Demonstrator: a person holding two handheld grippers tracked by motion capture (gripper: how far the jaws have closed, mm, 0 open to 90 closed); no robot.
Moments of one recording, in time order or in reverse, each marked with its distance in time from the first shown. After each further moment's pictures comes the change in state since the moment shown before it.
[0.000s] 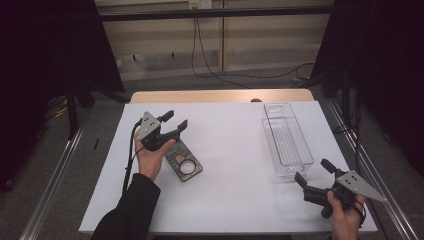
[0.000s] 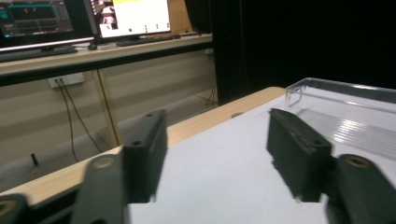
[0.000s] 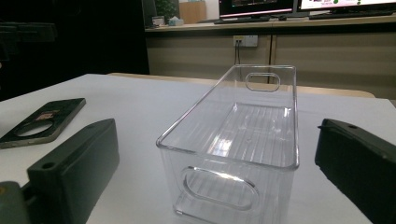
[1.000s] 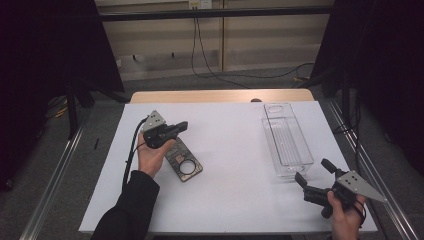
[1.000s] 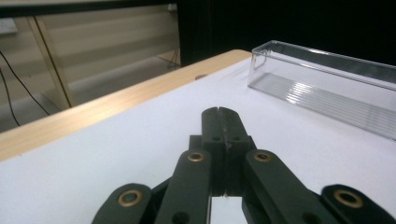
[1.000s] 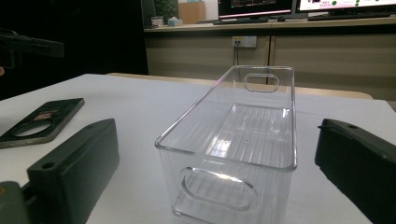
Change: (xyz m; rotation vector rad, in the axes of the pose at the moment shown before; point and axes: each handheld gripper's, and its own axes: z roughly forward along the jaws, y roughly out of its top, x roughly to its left) left arm 0.006 -0.003 0.013 0.188 -0.178 -0.084; right arm 0.000 0.001 0.000 -0.001 -0.004 -0.007
